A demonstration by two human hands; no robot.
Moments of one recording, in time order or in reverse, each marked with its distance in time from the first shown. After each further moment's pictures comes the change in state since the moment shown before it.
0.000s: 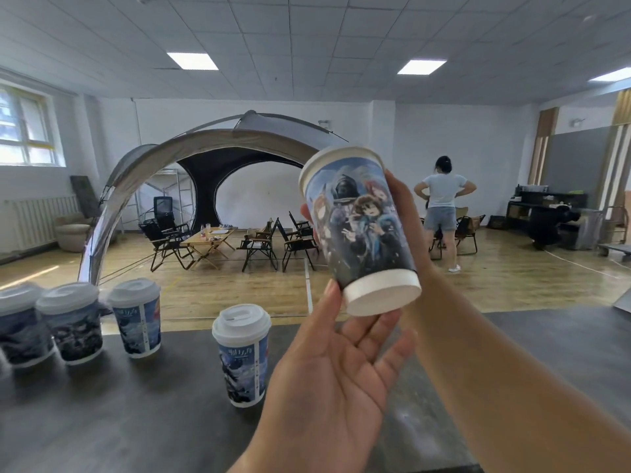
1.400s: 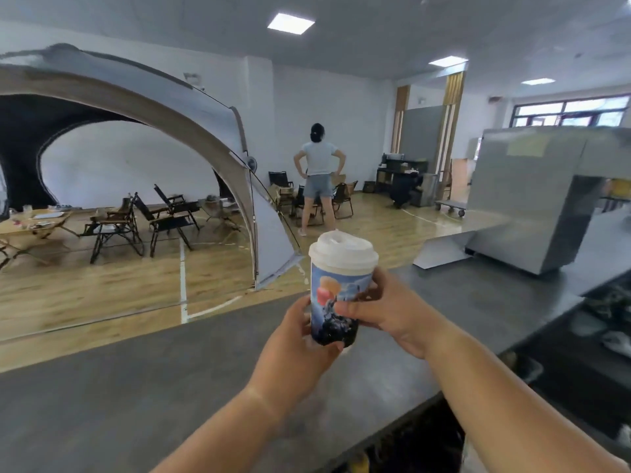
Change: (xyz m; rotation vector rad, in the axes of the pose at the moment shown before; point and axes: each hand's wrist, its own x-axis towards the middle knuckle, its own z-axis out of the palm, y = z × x) left_hand 0.223 -0.300 0.002 1.346 -0.213 -0.009; right_hand -0.179 -0.155 -0.331 -0.823 0.596 0.211
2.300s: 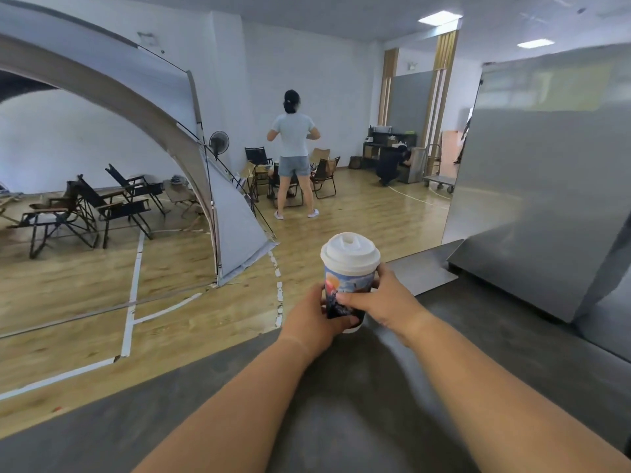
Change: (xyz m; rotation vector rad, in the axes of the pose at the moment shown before) left_hand 0.368 -0.073 0.244 0.209 -0.117 -0.119; right_hand 0.276 0.159 -0.287 -0.142 0.279 0.094
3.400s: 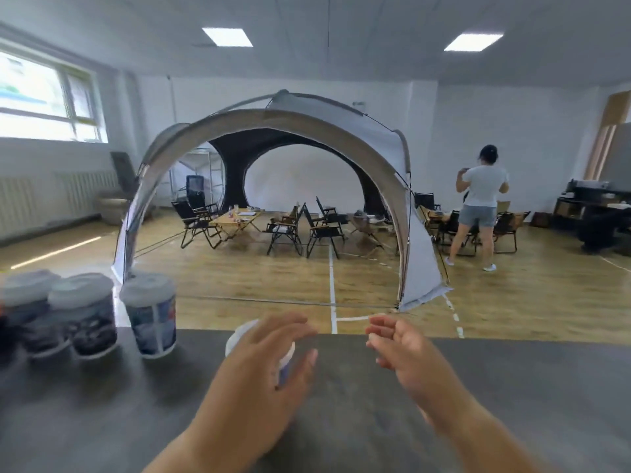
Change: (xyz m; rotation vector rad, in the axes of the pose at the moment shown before) left_hand -0.649 -0.151 -0.533 0.479 0.700 0.240; right_hand -0.468 -0.234 0.539 0.099 -0.501 -0.185
